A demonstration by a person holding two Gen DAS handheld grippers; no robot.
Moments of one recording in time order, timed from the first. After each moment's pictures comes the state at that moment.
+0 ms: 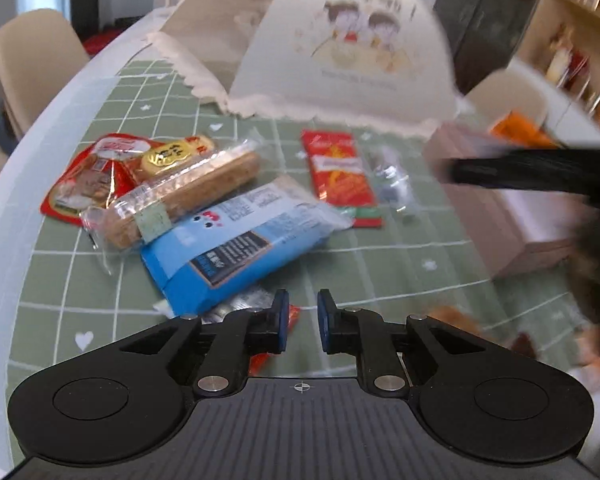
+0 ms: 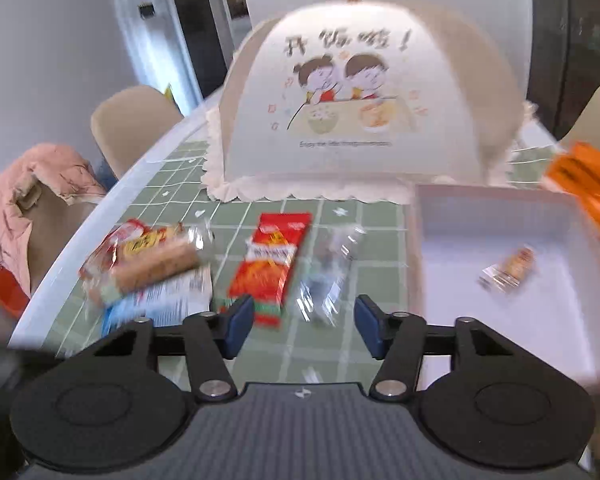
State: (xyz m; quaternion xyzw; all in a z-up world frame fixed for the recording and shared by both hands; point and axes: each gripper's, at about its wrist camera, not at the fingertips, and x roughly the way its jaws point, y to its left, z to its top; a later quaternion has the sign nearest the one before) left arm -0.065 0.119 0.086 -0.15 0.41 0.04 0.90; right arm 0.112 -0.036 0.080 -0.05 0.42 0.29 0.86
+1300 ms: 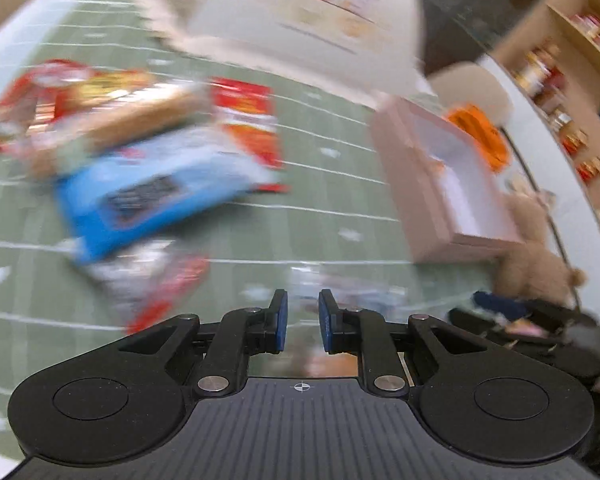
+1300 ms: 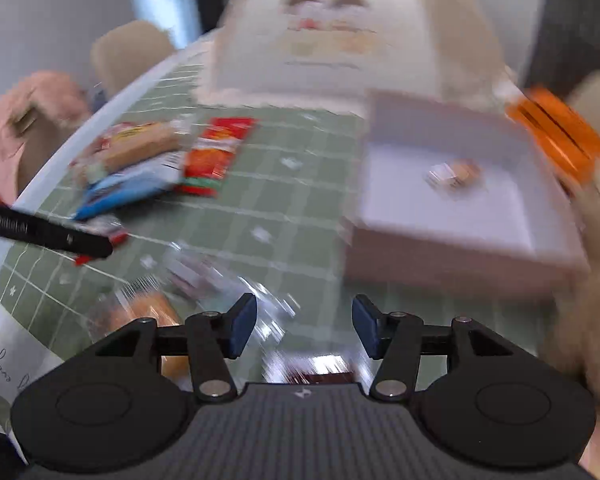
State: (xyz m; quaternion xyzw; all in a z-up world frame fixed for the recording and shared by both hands) left arm -0.043 0.097 0.083 -0.25 0.47 -0.04 0.84; right arm 0.010 -0.156 0.061 -0.09 0.45 0.26 0.85
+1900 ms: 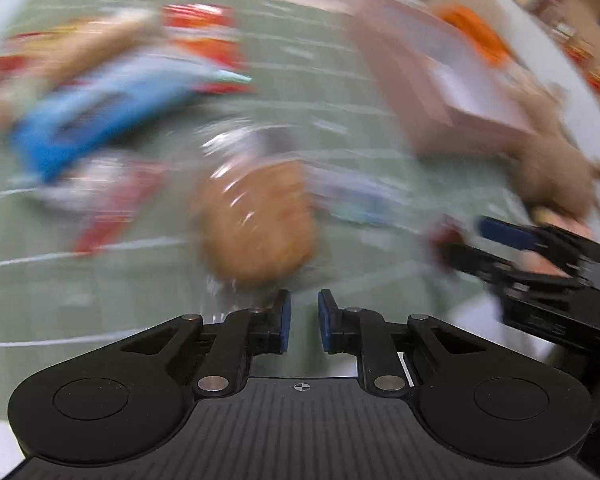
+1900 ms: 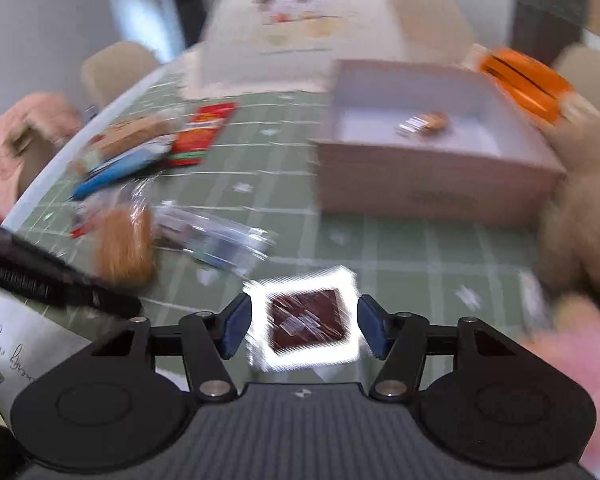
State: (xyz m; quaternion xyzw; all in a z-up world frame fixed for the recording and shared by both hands) left arm -0.061 0.071 0.053 -0.16 0.54 -0.01 0.82; right arm -0.009 -0.150 0.022 -0.09 0.41 0.30 0.86
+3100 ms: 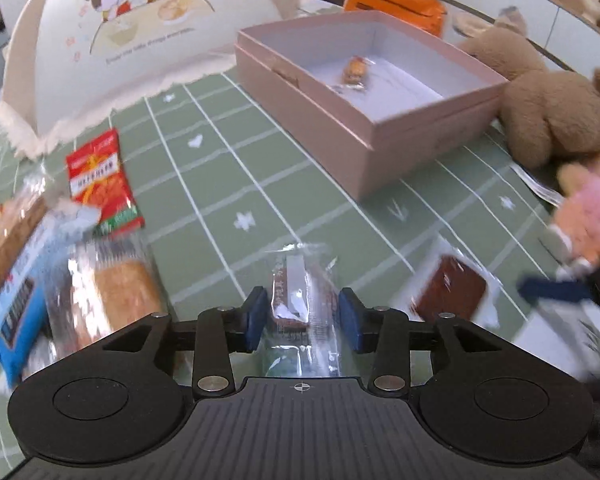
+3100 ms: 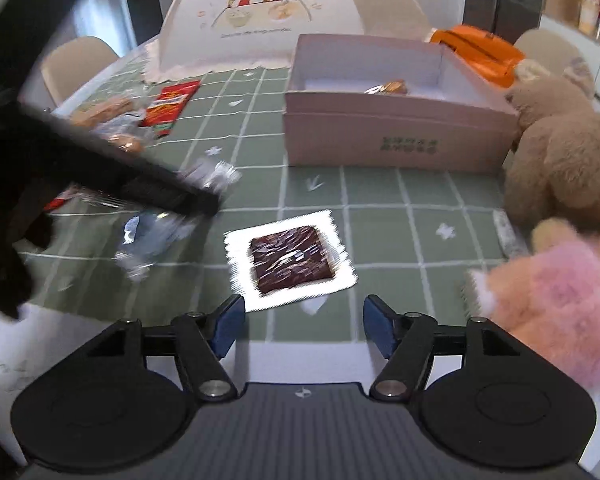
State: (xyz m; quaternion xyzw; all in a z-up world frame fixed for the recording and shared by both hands) left arm -0.006 -0.029 0.040 0.04 0.48 -0.08 0.87; right arm -0.046 -0.173 0.001 -0.09 0.42 0.19 0.88
